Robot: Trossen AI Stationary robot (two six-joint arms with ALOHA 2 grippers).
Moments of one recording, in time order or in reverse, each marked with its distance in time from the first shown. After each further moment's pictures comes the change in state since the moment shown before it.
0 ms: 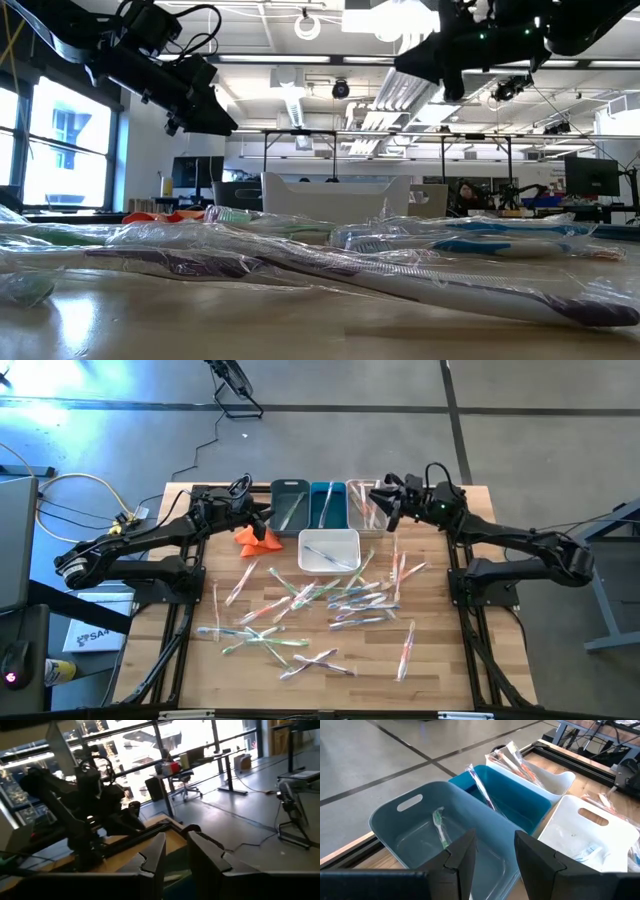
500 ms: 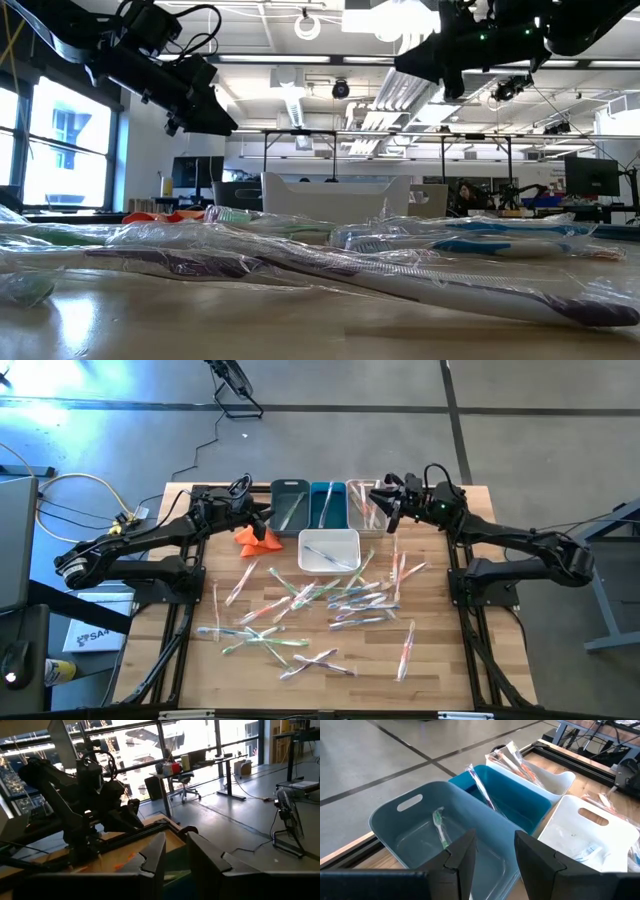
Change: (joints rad) left arm 0.000 0.000 0.000 0.000 0.000 0.002; right arm 0.000 0.000 0.000 -0.006 -0.010 -0.055
